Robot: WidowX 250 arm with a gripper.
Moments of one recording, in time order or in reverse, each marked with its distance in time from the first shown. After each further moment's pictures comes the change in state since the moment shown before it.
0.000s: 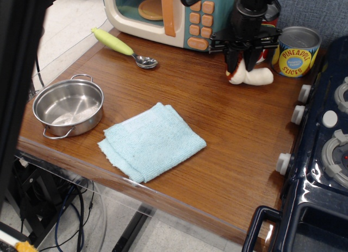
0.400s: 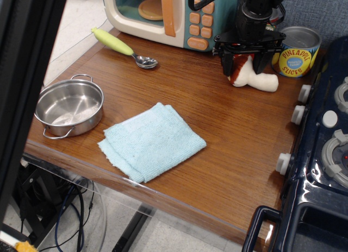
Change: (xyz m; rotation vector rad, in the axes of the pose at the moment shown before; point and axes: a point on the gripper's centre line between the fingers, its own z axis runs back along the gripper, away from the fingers) arm -0.002 -0.001 -0.003 0.020 0.014 -0.025
